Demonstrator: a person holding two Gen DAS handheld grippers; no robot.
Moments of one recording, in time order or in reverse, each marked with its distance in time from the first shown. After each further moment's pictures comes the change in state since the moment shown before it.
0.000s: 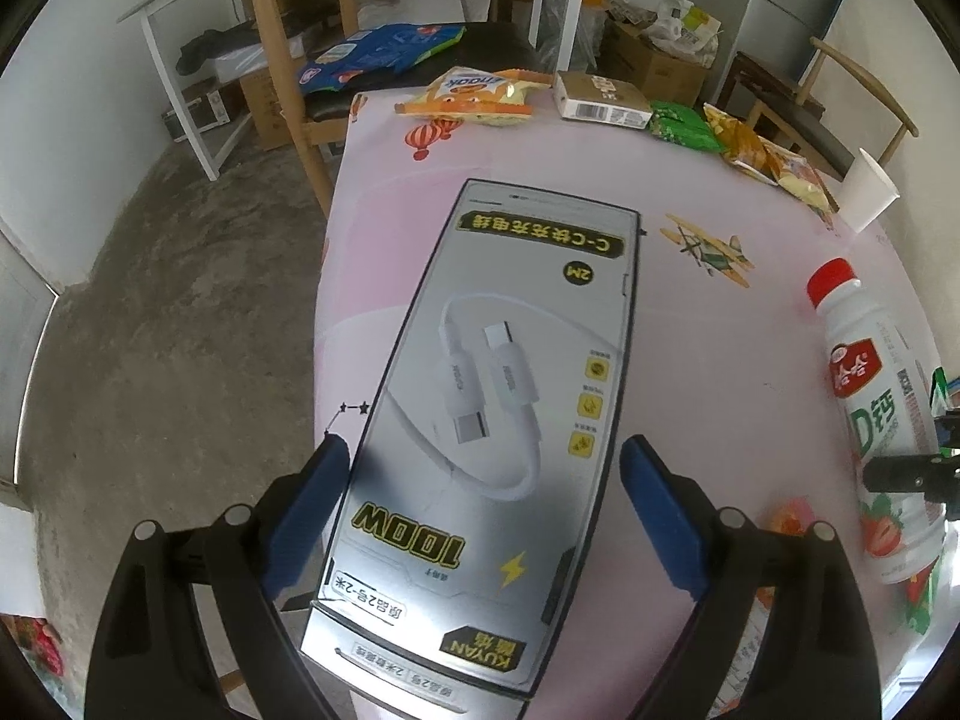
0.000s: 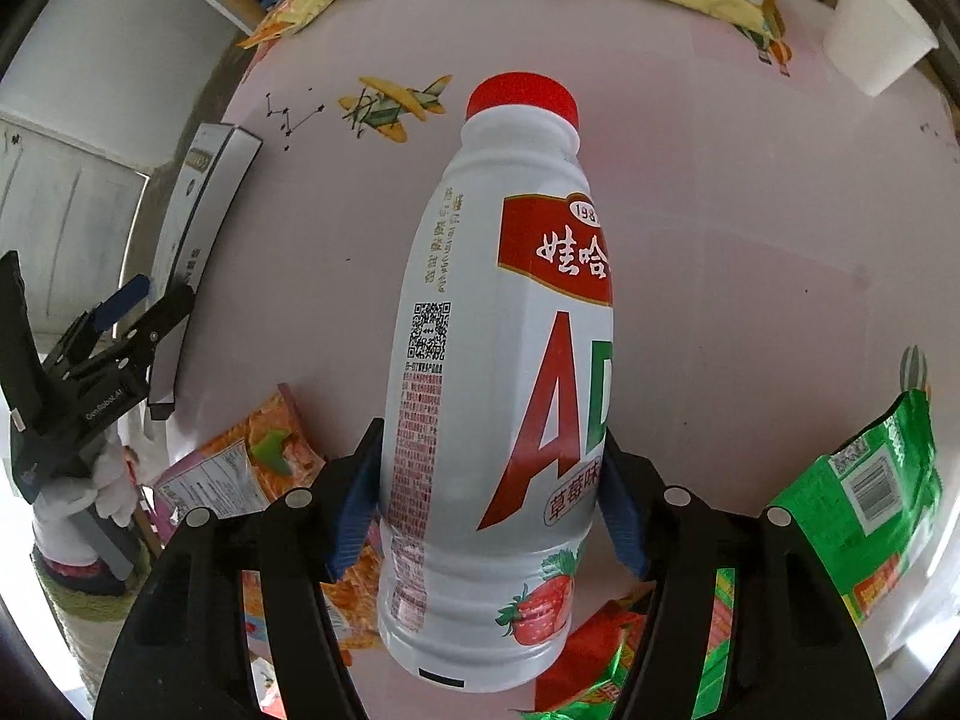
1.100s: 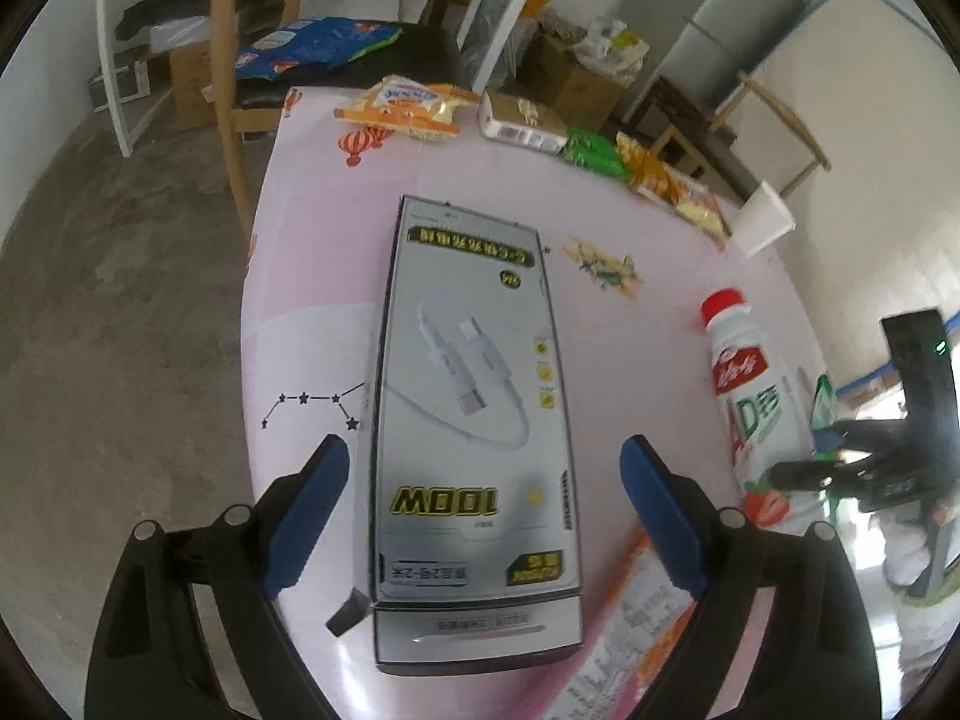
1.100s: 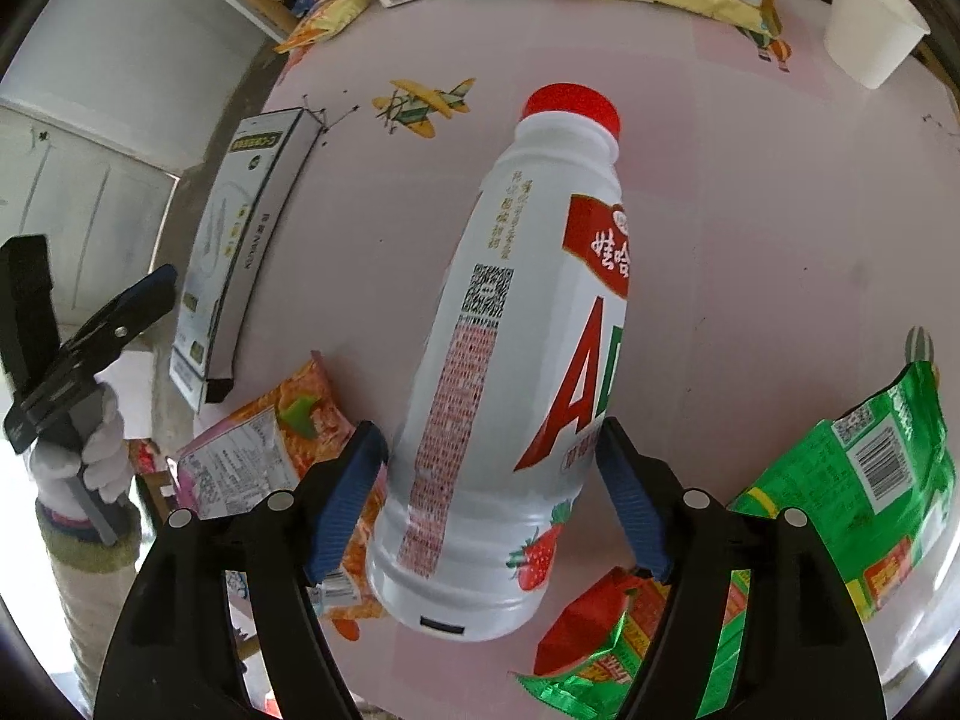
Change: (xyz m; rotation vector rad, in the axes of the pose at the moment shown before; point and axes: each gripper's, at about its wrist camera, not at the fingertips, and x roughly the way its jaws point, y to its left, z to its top) left arm -0.021 0.019 0.002 -0.012 0.018 -0.297; right arm -0.014 -0.010 -0.022 -0.025 -0.017 0.096
